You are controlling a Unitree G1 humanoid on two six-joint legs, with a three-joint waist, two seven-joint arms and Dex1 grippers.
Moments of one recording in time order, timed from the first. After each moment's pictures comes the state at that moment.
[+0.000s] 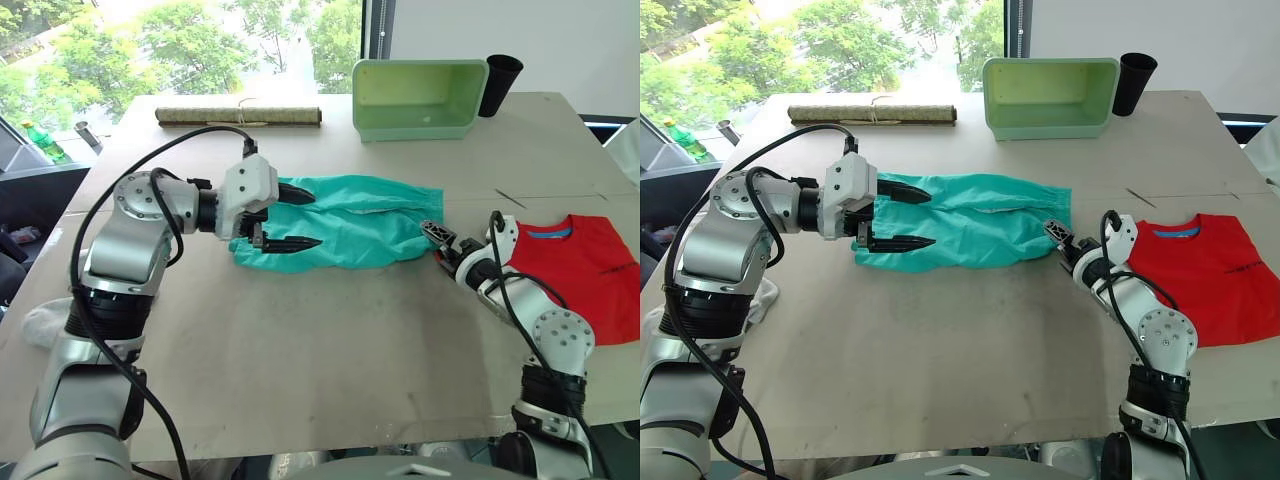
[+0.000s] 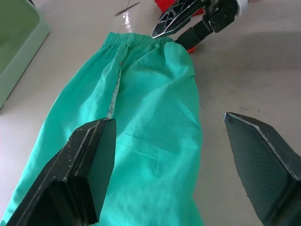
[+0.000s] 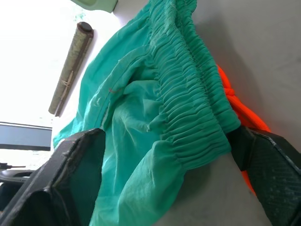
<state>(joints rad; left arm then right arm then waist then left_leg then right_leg) -0.64 0.80 -0.07 -0.03 -0.30 0.32 -1.30 -0.31 -0.07 -0.33 -0.17 1.26 0.90 -0.41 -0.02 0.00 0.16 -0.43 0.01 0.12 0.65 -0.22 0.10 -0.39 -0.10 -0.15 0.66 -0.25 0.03</state>
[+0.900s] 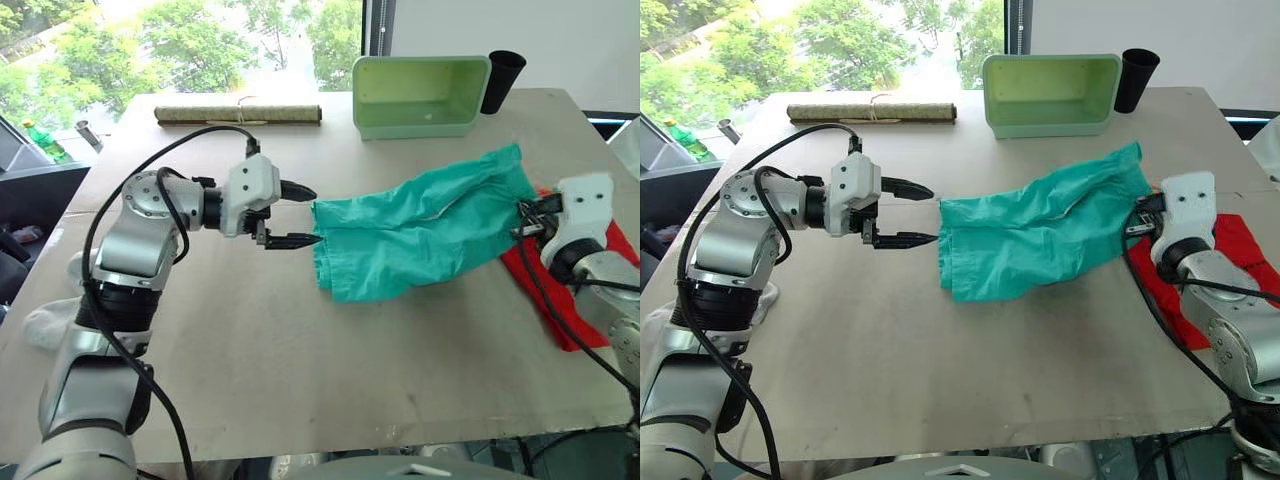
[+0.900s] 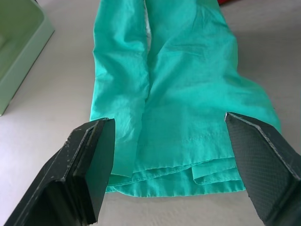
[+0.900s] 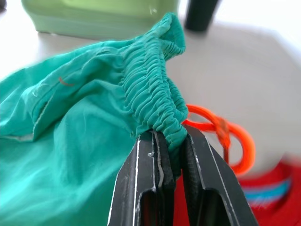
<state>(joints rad) -0.68 0.77 -0.09 0.08 -0.28 0.23 -1.30 -0.21 -0.73 -0.13 -0.58 0.55 0.82 -0.05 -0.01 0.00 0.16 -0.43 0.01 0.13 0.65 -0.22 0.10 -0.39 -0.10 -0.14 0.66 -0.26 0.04</state>
